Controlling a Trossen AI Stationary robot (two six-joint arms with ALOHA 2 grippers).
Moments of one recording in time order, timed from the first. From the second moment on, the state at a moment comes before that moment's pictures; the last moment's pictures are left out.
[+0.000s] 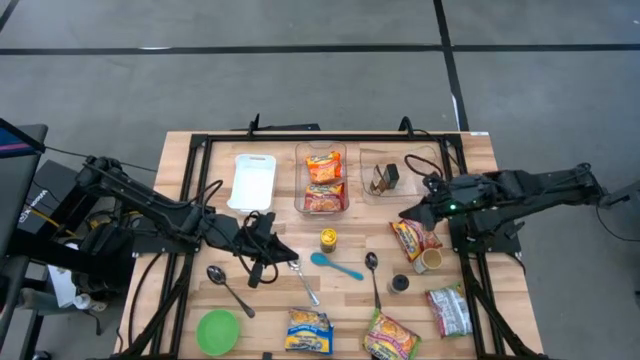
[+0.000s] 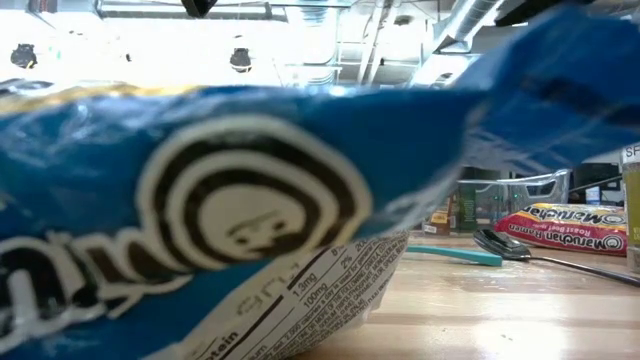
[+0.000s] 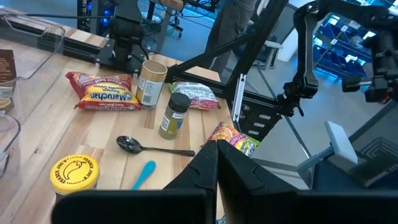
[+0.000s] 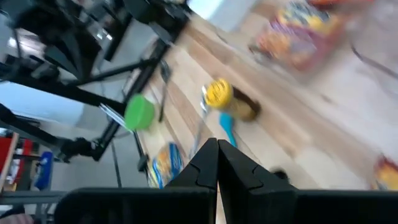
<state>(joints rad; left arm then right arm) -0.42 1.17 0.82 0.09 -0.24 -0.43 0.19 0.73 0.83 -0.65 0.15 1.06</state>
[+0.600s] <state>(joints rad) -0.42 1.15 0.82 0.08 -0.02 -0.32 0.51 0.97 1.05 -1.26 0.15 1.57</state>
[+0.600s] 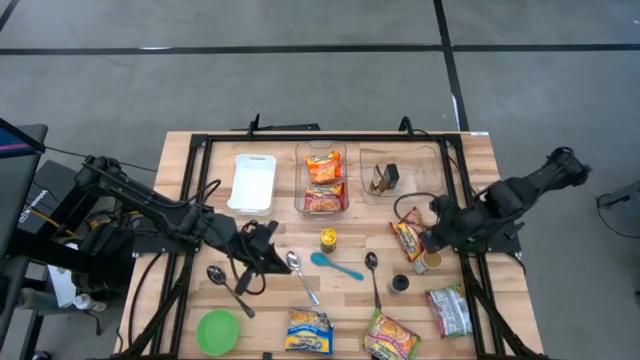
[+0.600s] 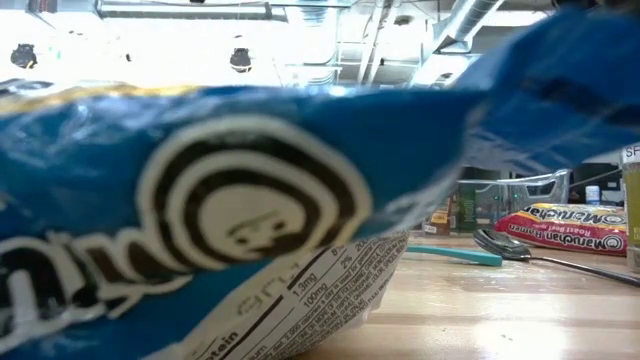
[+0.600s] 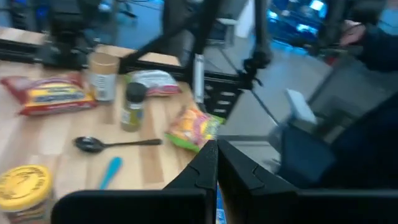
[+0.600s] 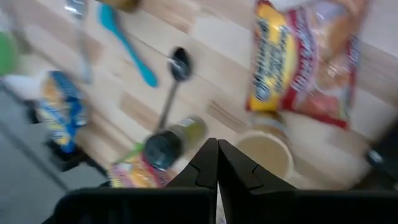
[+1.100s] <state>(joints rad) -0.42 1.15 0.82 0.09 0.01 -0.32 0.67 1.34 1.30 -1.46 0.12 1.77</state>
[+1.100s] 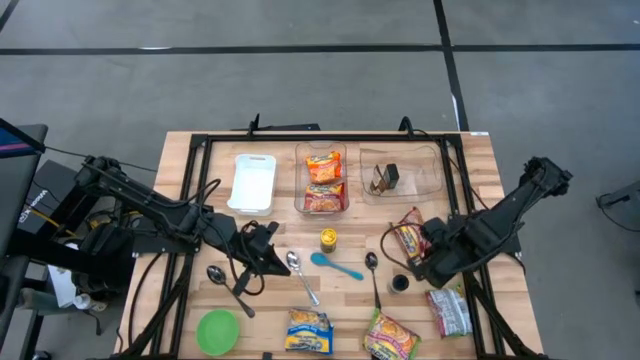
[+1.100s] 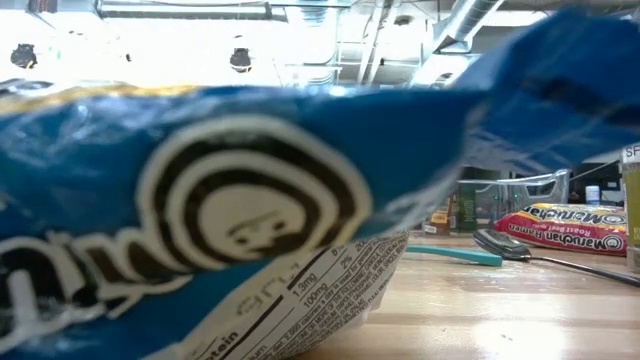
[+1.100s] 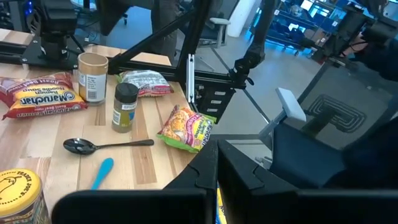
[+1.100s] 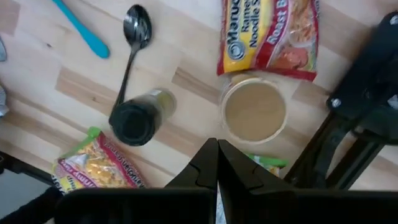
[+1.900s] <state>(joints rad) -0.42 1.15 0.82 0.10 0.00 -0.32 0.70 1.38 1.28 -1.57 0.07 1.86</state>
